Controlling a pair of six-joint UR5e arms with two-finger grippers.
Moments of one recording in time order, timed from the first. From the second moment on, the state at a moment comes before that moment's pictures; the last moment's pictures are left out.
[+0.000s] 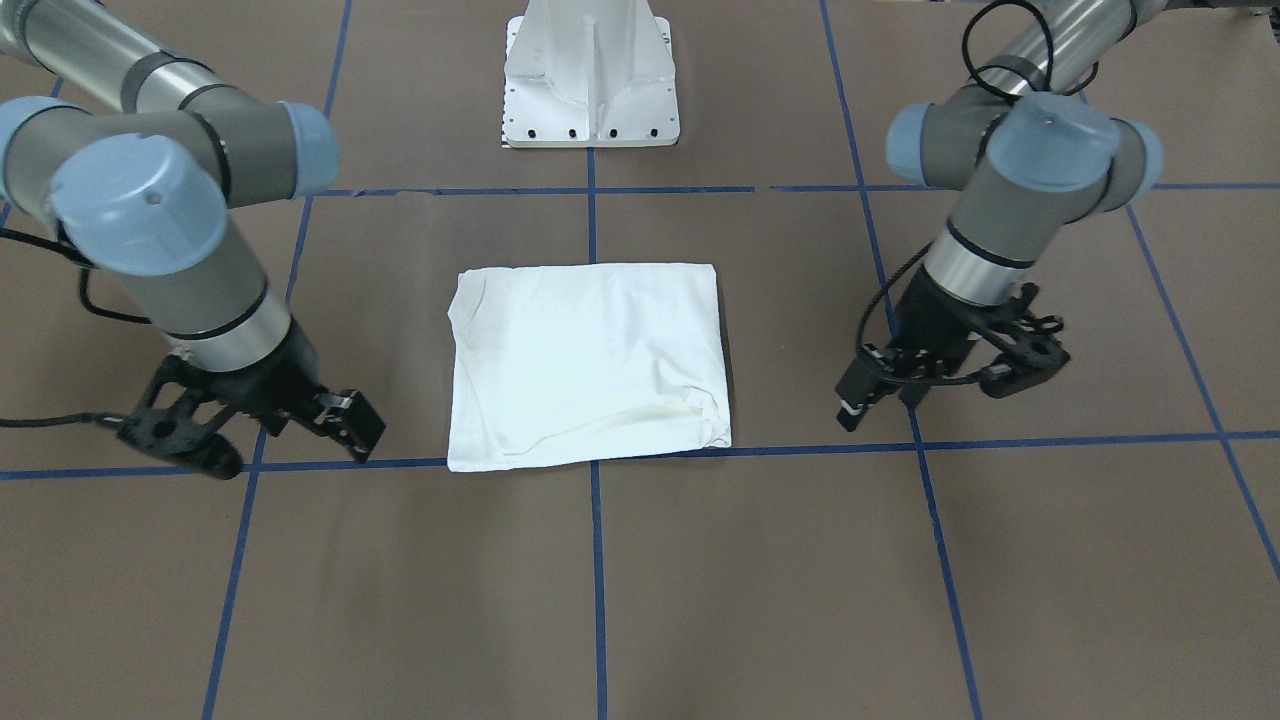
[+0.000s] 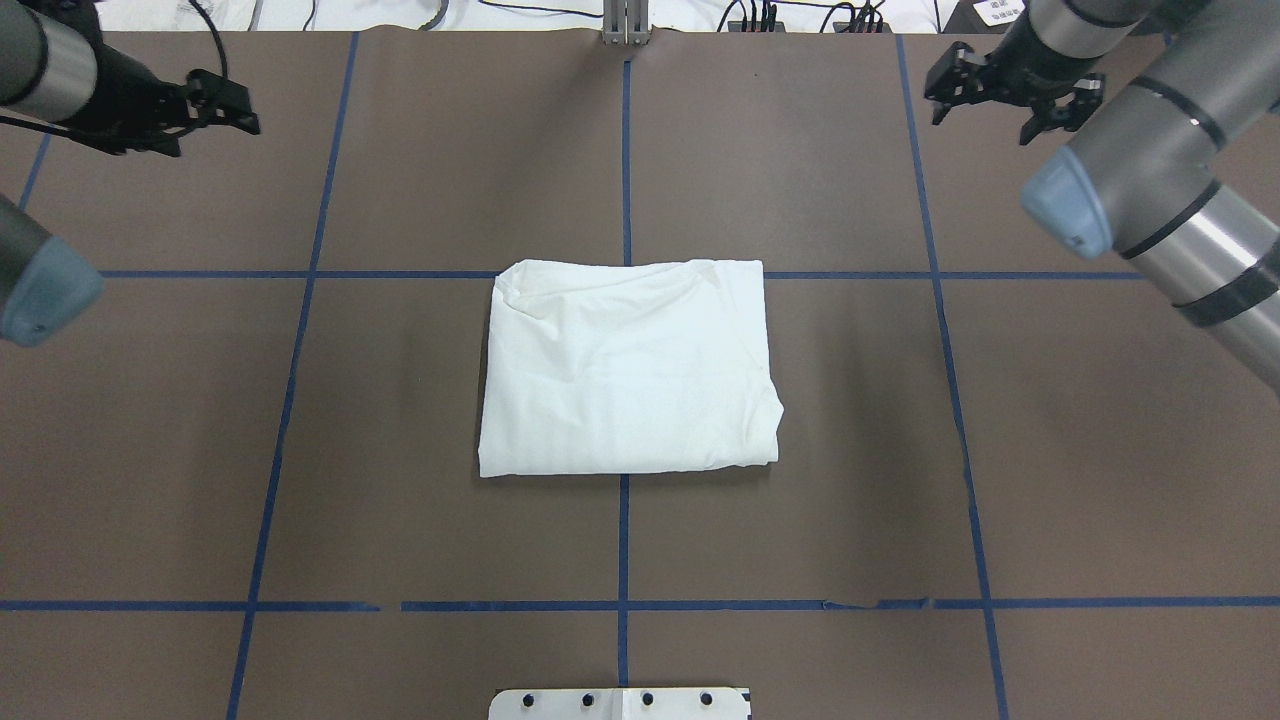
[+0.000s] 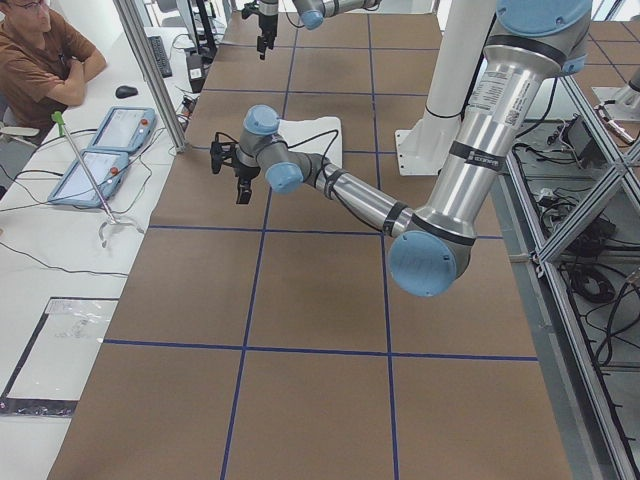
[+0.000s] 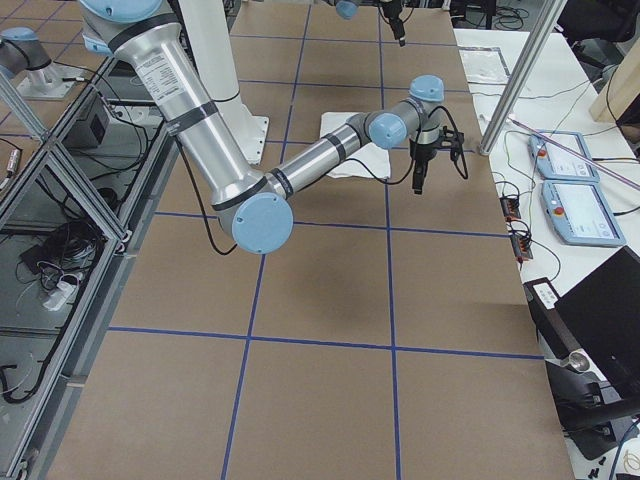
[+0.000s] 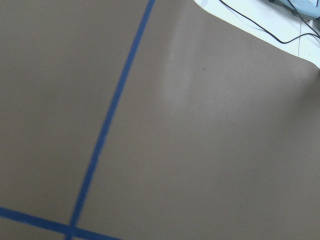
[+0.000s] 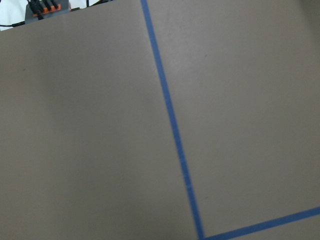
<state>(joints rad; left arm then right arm) -1.11 -1.89 -1.66 -2.05 -2.06 -1.01 1.12 -1.05 1.58 -1.55 2.12 0.92</state>
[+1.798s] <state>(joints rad) -1.55 -1.55 -1.66 -1.85 -2.12 0.07 1.57 -1.52 1.64 -1.69 2.33 -0.06</state>
